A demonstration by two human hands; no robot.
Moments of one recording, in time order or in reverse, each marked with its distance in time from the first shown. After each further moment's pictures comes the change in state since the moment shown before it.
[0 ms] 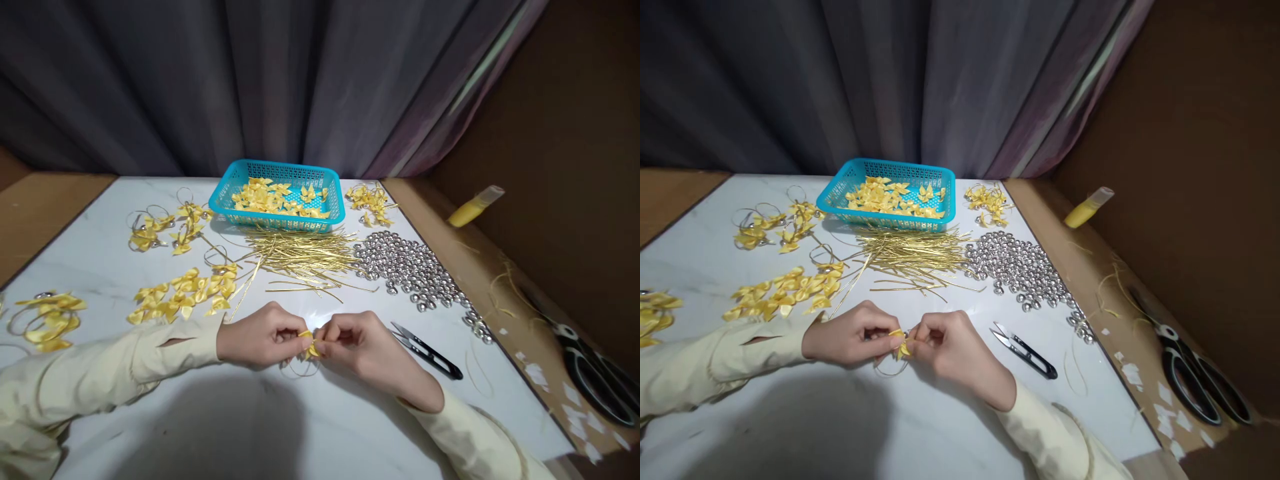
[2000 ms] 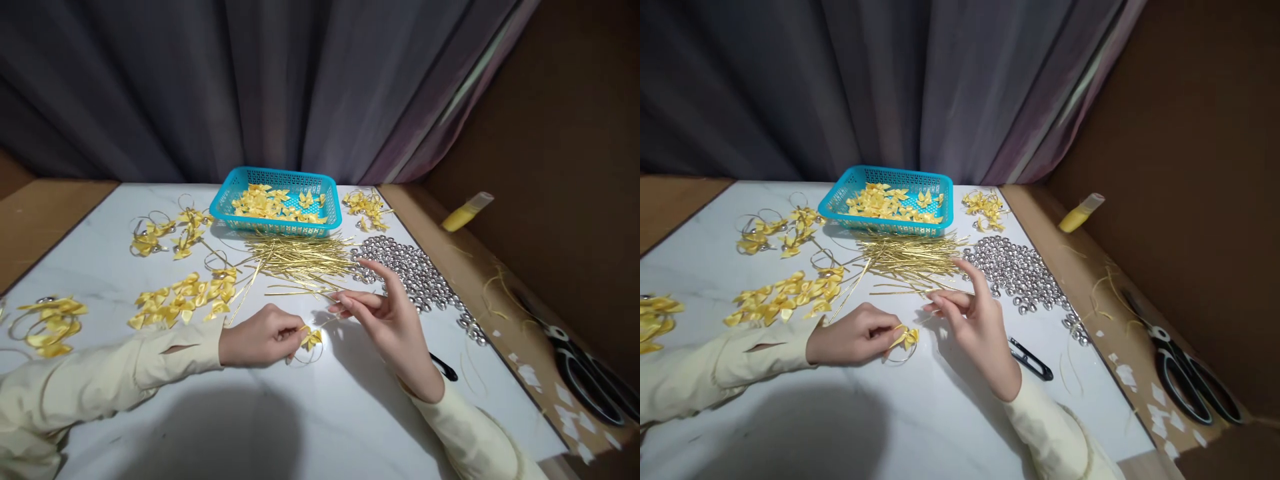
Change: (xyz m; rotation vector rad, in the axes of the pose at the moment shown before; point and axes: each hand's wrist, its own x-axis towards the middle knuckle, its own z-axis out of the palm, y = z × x) left_hand 0.001 -0.001 0.005 0.150 0.109 0.003; right_hand -0.001 -0.007 -0.018 0.096 0.437 -0.294
